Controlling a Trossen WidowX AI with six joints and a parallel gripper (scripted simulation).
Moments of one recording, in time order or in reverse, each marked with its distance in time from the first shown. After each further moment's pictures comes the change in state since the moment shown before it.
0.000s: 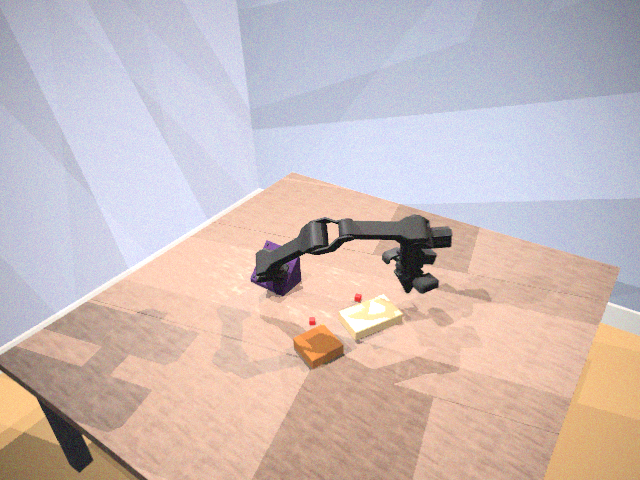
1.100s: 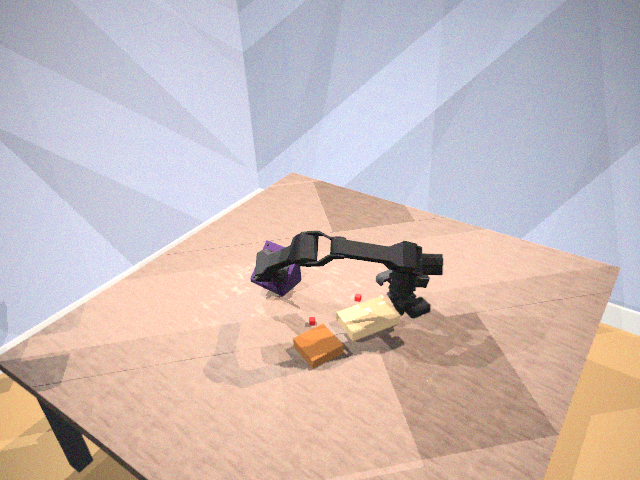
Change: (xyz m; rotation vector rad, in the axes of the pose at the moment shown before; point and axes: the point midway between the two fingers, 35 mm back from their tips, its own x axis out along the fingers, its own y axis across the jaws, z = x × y) arm 0.054 -0.020 -0.037 0.031 0.000 0.002
